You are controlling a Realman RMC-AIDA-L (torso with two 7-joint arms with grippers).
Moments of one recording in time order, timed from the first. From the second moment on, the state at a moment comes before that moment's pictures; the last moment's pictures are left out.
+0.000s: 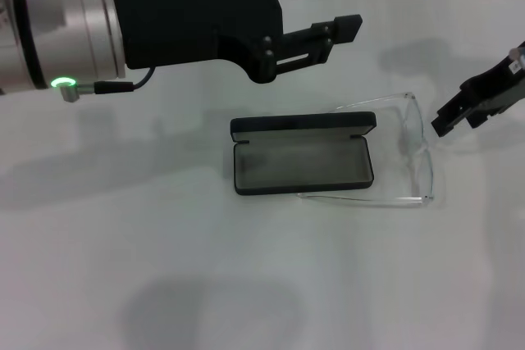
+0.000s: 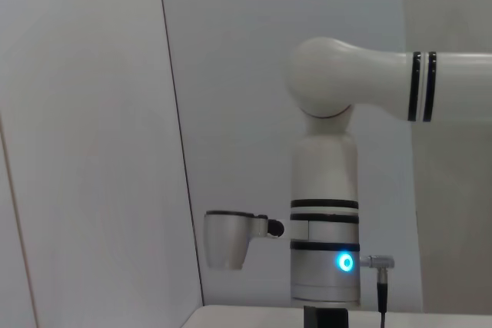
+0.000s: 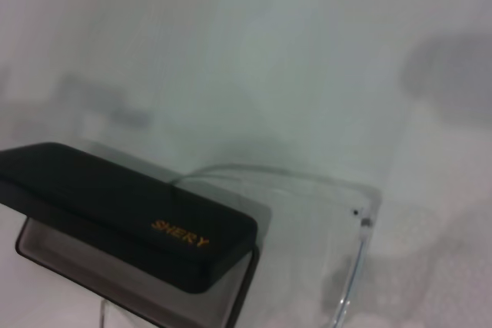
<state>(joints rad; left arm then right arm) -0.30 -2.09 1.36 1.49 1.54 1.33 -1.69 0.96 1.95 -1.01 -0.89 -2.63 -1.66 2.72</state>
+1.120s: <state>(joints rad) -0.32 -2.09 1.36 1.38 1.50 1.33 -1.58 1.05 1.96 -1.02 -0.69 -2.69 -1.52 2.72</state>
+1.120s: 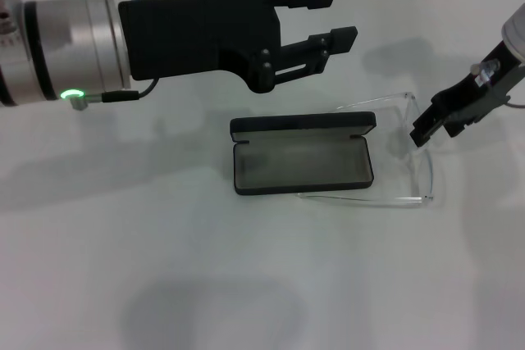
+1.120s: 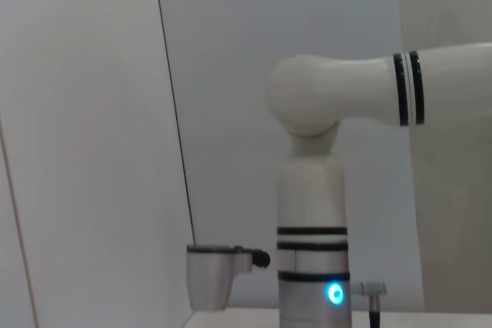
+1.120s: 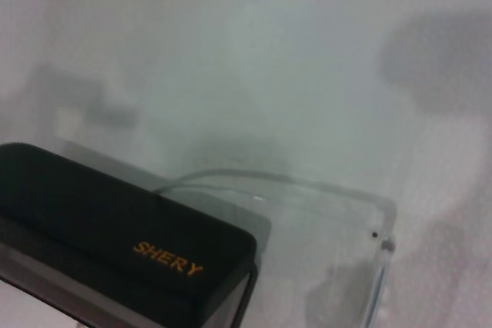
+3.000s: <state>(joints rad) -0.31 -2.09 1.34 1.33 1.45 1.34 -1.56 1.03 1.97 -1.03 -0.66 -2.75 -1.52 2.72</state>
